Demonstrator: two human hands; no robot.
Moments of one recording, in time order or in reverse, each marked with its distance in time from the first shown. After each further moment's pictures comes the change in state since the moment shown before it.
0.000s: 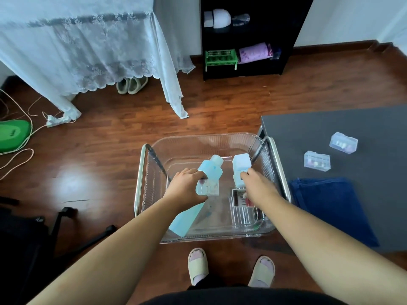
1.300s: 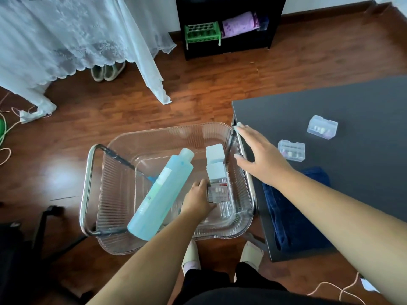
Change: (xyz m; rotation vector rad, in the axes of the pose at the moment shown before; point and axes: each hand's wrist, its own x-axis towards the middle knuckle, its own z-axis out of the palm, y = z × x) left_hand 0.048 0.067 0.134 -0.195 -0.122 -0.261; right_hand 0.003 0.093 -0.052 0.422 0.313 -0.211
